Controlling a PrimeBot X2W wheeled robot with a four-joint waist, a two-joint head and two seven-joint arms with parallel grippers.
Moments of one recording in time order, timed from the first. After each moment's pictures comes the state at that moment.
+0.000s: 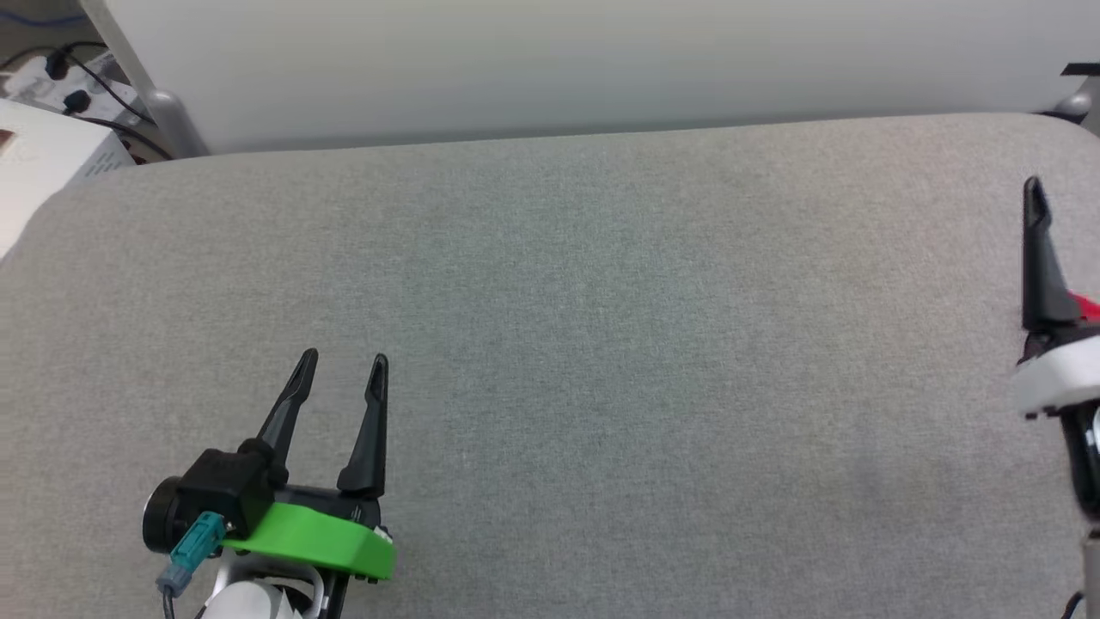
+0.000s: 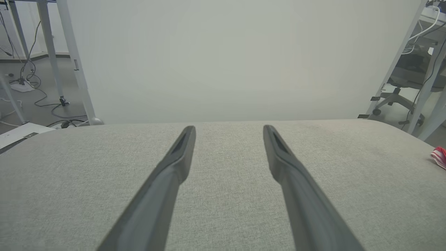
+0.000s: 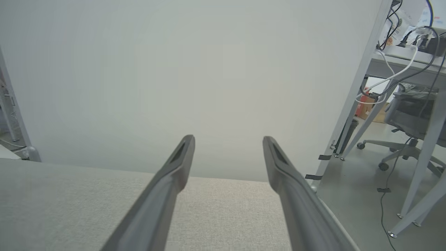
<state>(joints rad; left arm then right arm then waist) -0.03 0.19 -0.14 0.00 -0.30 -0.11 -0.26 -0.28 -0.26 -0.14 -0.04 0.16 0.13 -0.04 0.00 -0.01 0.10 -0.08</state>
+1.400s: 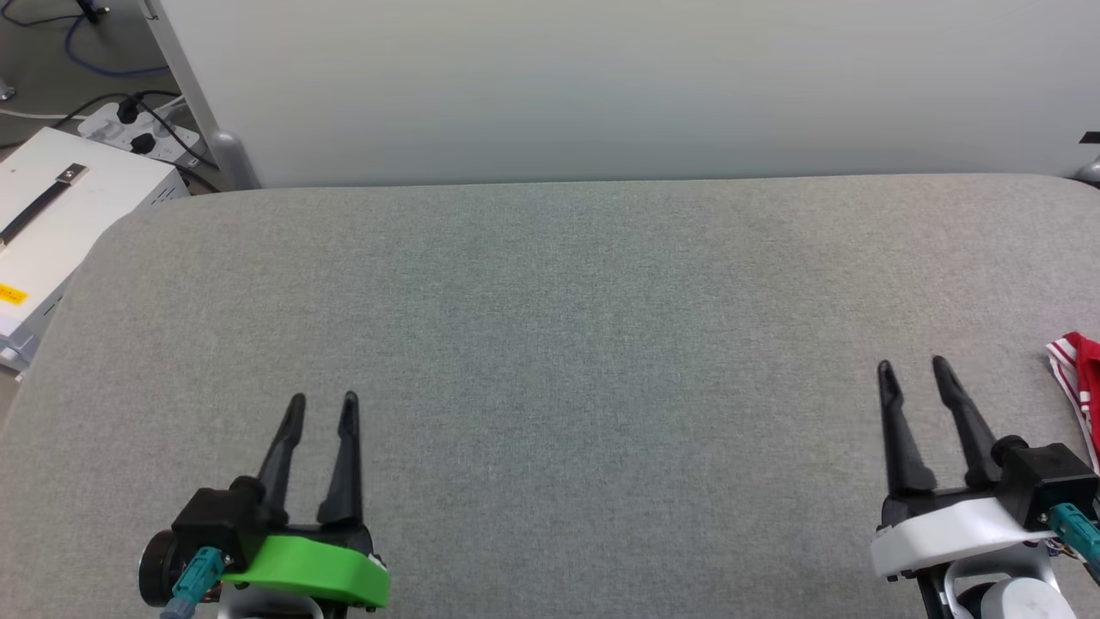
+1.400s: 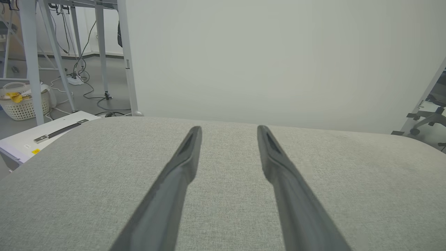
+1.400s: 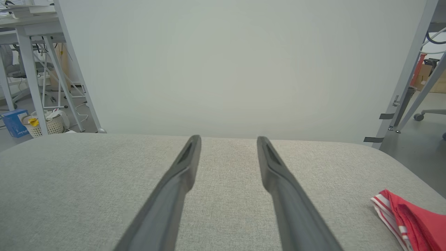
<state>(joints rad) 0.04 0.08 -0.01 0.03 -0.21 -0.13 -0.25 0.01 -0.05 -0.04 0.01 0.09 0.13 -0.24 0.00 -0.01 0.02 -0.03</state>
